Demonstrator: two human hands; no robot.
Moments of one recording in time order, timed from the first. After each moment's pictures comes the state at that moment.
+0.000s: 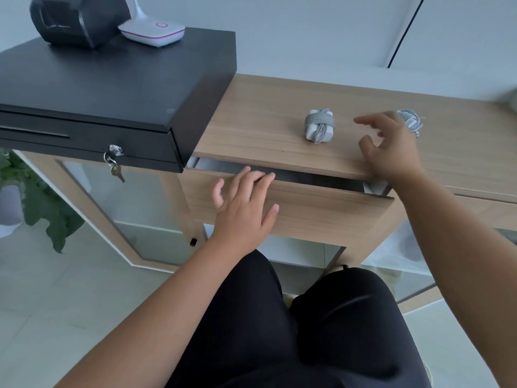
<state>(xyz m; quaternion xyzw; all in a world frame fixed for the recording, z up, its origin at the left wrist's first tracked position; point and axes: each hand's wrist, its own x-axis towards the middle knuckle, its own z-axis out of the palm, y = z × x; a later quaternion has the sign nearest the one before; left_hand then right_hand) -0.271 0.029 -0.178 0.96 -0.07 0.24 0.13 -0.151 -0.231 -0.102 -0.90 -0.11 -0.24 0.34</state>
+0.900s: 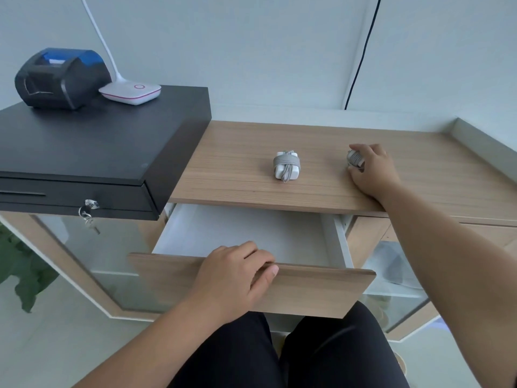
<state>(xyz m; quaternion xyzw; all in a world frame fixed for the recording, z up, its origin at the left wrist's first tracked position) -0.306 0.020 -0.145 0.92 -0.26 0.20 0.19 -0.111 -0.292 -0.094 -0.96 0.00 -0.17 0.23</state>
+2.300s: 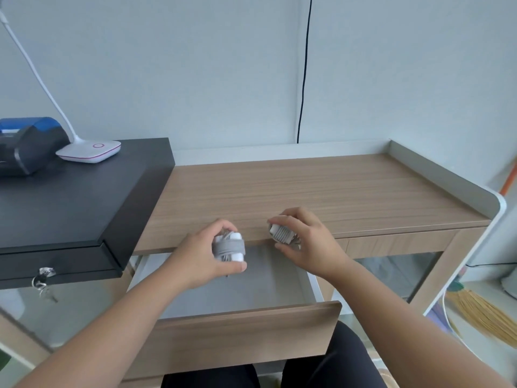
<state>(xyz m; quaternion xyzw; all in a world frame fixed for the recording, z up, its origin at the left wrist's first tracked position) -0.231 0.017 -0.072 0.93 -0.16 -0.01 0.34 -0.220 -0.234 -0.112 -0.89 -0.24 -0.26 0.27</state>
